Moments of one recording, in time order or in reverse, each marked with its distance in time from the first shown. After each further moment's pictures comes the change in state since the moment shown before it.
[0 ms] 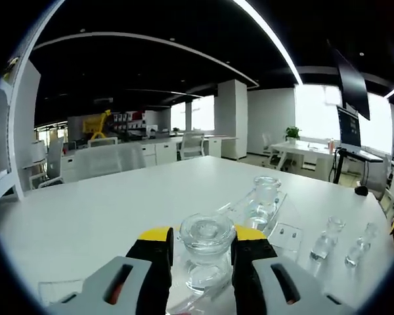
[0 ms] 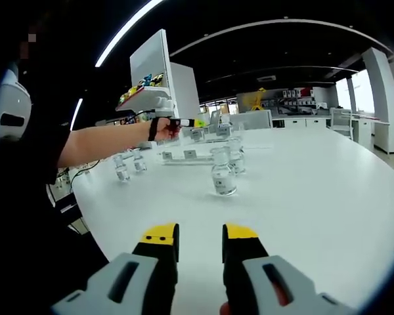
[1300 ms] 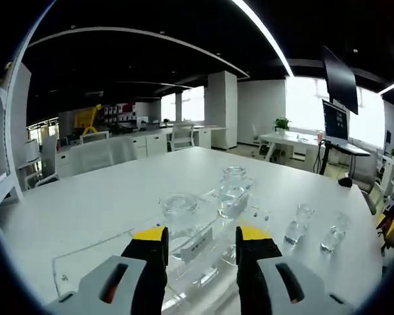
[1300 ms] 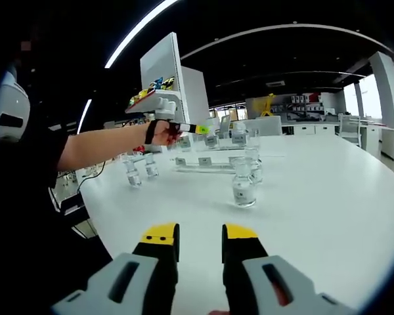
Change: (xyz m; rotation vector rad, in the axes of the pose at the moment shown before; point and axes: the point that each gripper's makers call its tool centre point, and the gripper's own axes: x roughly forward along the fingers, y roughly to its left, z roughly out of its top) left arm -0.058 -0.042 -0.012 0.016 0.073 -0.063; right arm 0.011 0.033 0.014 -0.031 -0.027 0.056
